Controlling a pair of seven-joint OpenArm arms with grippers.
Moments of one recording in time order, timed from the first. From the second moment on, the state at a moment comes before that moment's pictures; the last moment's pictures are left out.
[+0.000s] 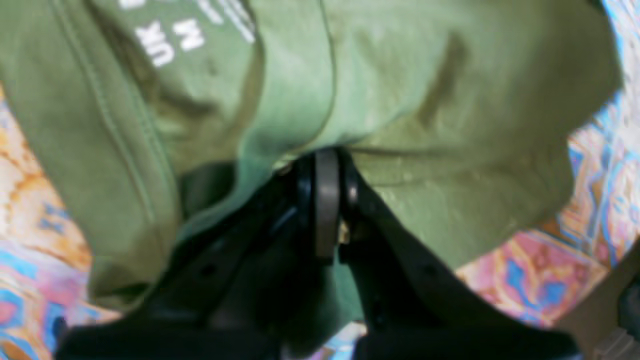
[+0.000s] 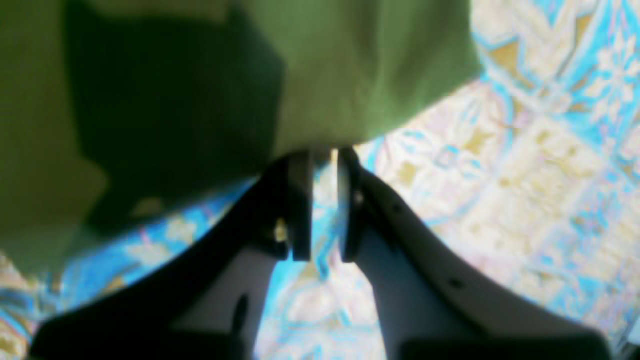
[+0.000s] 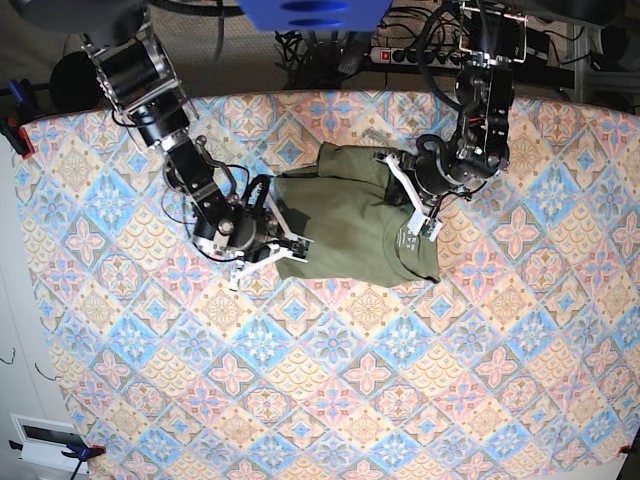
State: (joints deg) left arm 7.5 -10.5 3.5 92.8 -25.1 -21.4 51.3; right arm 15.8 14.6 -30.4 83.0 -7.3 41.4 -53.8
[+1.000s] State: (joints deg) left arm 16.7 -13.8 2.6 105.8 -25.5 -21.3 52.2; right arm 27.0 4.7 -19.4 61.5 -8.0 41.4 -43.8
